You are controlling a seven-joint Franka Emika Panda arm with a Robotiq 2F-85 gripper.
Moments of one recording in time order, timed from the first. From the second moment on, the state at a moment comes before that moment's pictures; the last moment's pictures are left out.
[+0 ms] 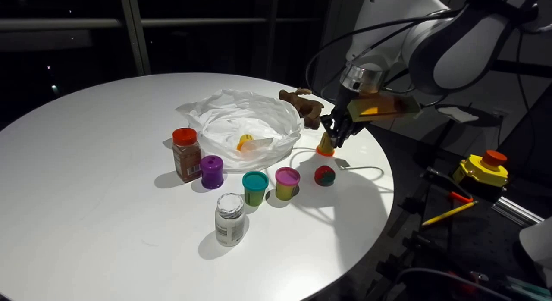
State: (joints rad) arm 0.02 0.27 -0.14 -2.61 -0.66 2.95 1.15
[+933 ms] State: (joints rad) arm 0.03 0.23 -0.20 -2.64 -0.79 3.07 1.18
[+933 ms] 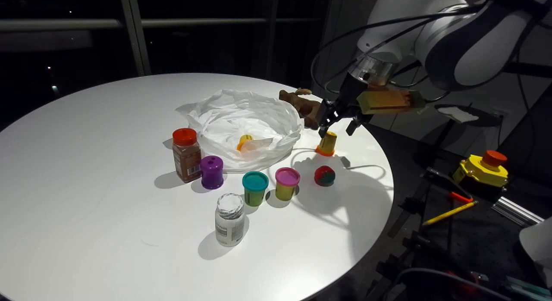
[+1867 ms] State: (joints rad) arm -0.07 0.35 -0.18 -2.56 -0.74 3.11 1.17
